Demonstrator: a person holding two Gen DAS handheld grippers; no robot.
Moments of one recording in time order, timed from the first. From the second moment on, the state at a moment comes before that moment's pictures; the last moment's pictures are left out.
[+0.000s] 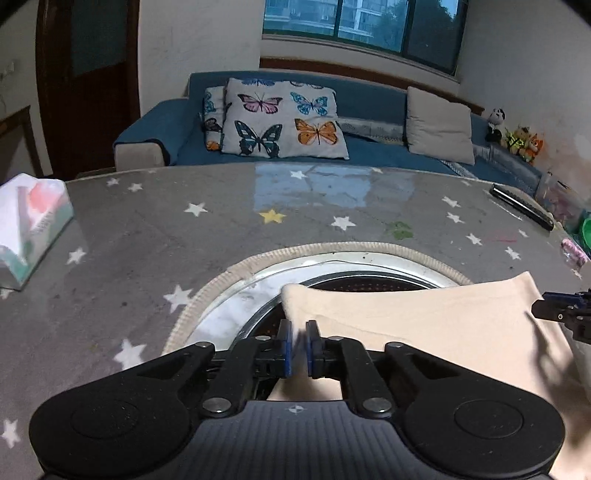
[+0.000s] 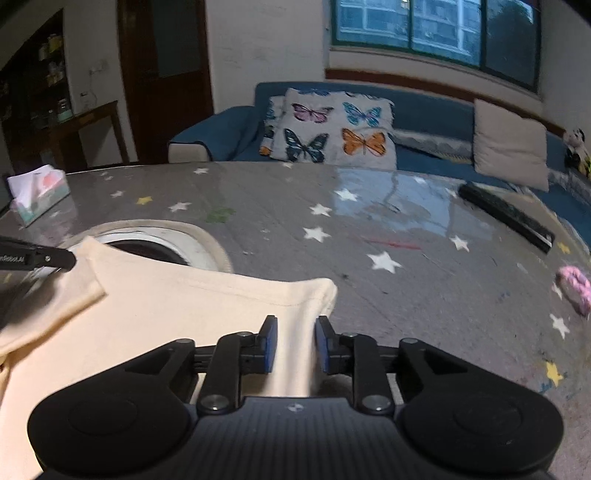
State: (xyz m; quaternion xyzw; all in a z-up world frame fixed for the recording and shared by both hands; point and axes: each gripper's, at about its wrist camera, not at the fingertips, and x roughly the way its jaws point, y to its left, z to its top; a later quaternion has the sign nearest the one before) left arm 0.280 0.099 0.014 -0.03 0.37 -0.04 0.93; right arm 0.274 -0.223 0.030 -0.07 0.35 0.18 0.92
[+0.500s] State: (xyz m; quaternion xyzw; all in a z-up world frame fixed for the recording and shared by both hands) left arm 0.268 0.030 -0.004 0.04 0.38 -0.08 0.92; right arm 0.187 -0.204 0.049 -0.10 0.35 0.27 0.89
